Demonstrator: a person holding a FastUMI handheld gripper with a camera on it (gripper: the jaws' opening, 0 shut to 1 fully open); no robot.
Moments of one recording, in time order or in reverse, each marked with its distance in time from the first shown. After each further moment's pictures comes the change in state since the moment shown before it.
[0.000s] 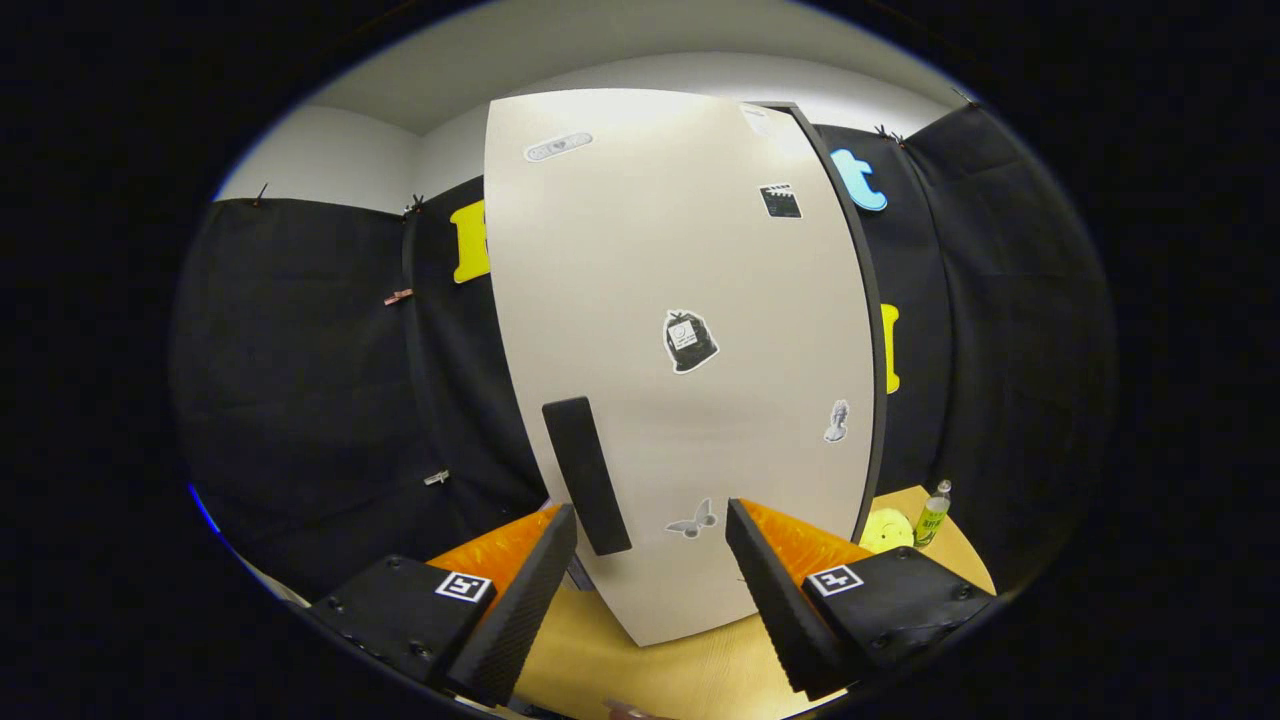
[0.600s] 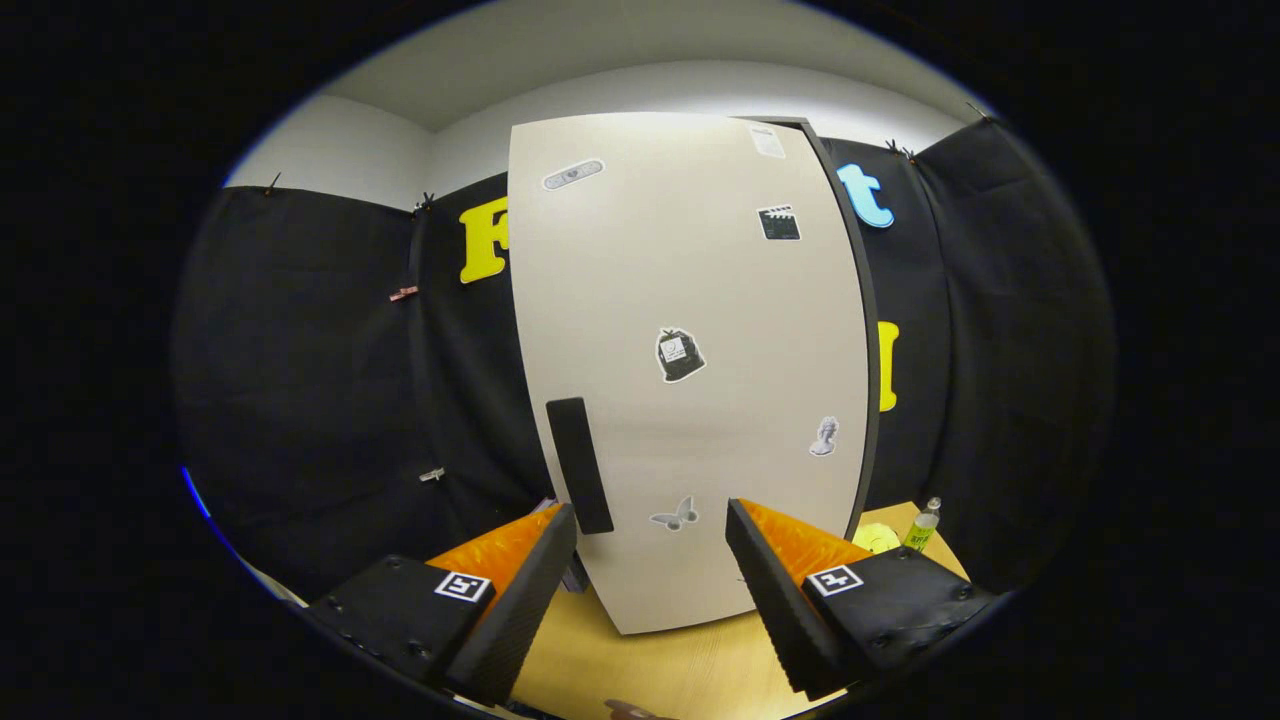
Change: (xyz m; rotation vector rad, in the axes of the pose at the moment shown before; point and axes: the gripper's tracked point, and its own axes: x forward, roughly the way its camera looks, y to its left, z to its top) arm -0.005 0.000 0.008 -0.045 -0.027 0.004
